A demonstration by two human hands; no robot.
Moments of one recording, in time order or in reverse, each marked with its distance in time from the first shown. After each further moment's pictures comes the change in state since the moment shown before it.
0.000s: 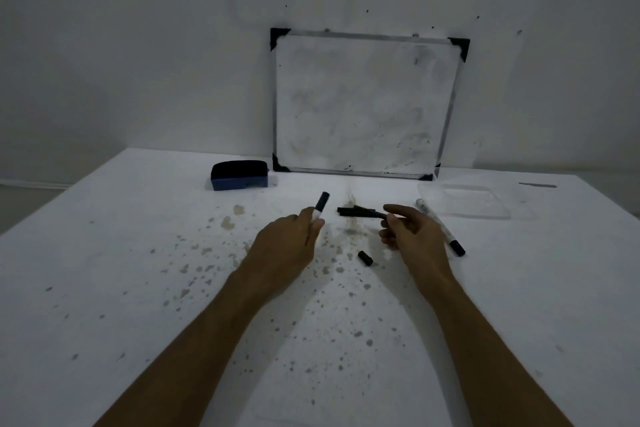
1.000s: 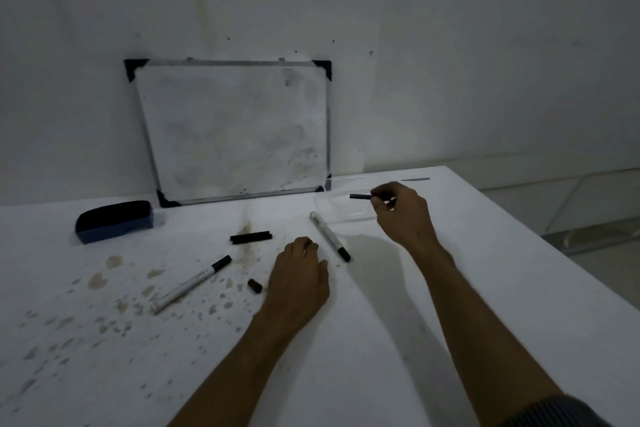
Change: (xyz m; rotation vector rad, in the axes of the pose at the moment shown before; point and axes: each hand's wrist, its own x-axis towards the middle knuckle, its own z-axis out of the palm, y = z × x) left_hand 0.023 0.161 0.101 -0.053 -0.050 0.187; right_hand 0.053 -0.037 -0.164 -0.601 0.243 -0.146
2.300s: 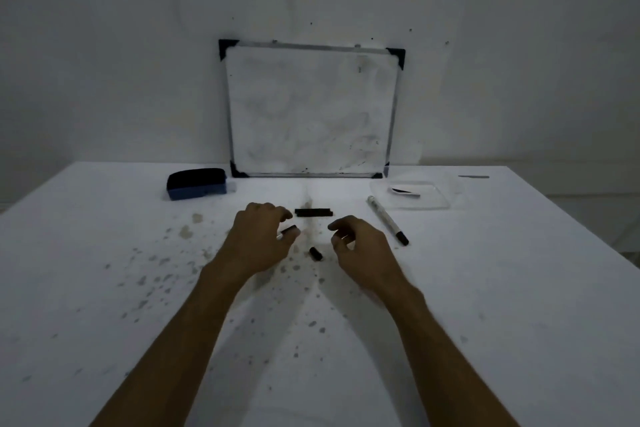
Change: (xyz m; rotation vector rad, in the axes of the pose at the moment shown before) left_hand -0.038 -0.105 -0.137 0.061 -0.104 -0.220; right_hand -0.116 -0.075 0.109 0.106 -0.387 -0.152
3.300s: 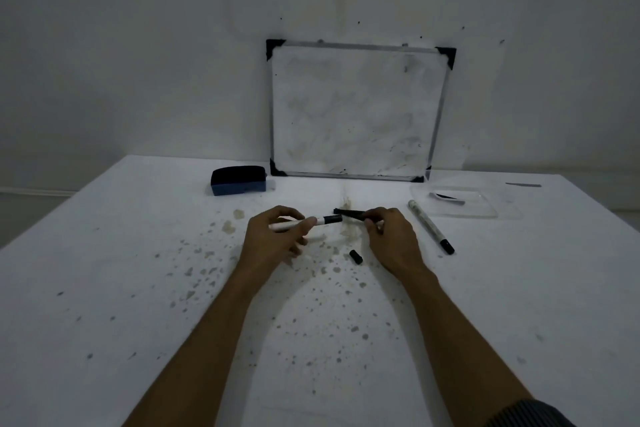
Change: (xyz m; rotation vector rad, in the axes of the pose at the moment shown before) left_hand -0.021 -0.045 0.011 -1.110 0.232 -0.286; right_hand 0.054 0.016 0.034 -0.133 0.104 0.015
